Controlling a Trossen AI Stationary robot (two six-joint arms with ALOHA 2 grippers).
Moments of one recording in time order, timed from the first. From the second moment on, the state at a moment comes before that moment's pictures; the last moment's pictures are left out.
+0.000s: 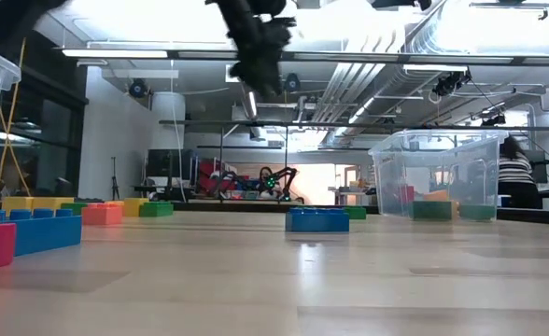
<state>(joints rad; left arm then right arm) 0.42 1.97 2.06 -1.11 -0.09 -0.05 -0.48 1.09 1.46 -0.62 0.06 0.25</state>
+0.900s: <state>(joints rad) -0.16 1.41 1.11 -0.82 0.22 -0.10 -0.48 1.19 1.46 -0.67 0.05 0.23</state>
